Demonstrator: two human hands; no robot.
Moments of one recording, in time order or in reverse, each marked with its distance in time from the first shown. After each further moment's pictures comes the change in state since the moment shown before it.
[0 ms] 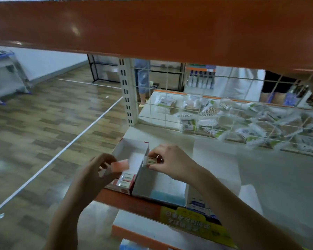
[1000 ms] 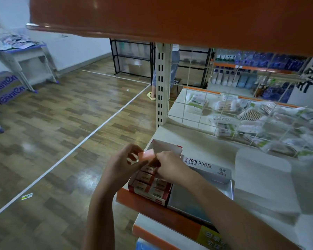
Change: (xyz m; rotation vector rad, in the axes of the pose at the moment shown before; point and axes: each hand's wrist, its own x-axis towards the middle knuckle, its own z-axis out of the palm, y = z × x) left_hand 0.039 -0.035 -0.002 -0.141 -0.017 -0.126; right_hand 0.089 -0.025 0.078 0.024 -0.172 0.169
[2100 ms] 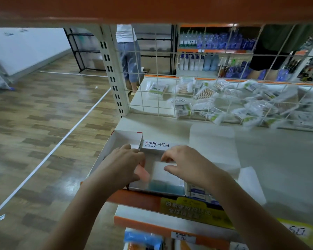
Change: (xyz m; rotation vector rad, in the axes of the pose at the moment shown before) left_hand -0.008 0.095 0.052 0.847 -0.580 0.422; right_hand -0.125 0.062 -0.056 -0.126 0.056 0.028
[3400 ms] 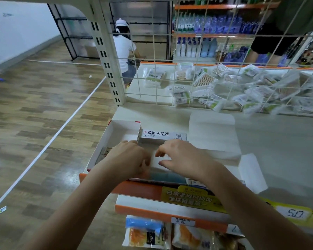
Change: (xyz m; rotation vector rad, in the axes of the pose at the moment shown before) left_hand 0.010 0.008 0.006 -0.029 -0.172 0.026; right_hand 0.004 -0.006 0.015 -0.018 -0.018 -0.038
